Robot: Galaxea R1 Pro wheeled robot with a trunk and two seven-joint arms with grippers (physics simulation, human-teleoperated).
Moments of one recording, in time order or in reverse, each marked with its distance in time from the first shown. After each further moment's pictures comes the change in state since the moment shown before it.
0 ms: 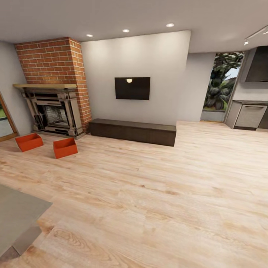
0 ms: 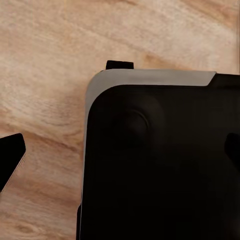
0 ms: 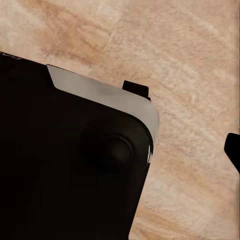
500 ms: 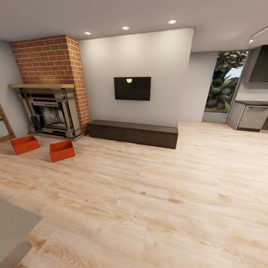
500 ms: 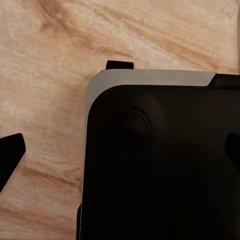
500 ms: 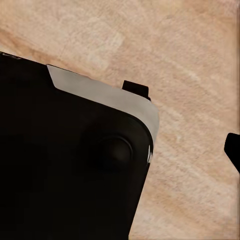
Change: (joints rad) left arm 0.000 0.000 0.000 0.000 0.000 0.000 0.000; right arm 0.000 0.000 0.000 0.000 0.000 0.000 0.000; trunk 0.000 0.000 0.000
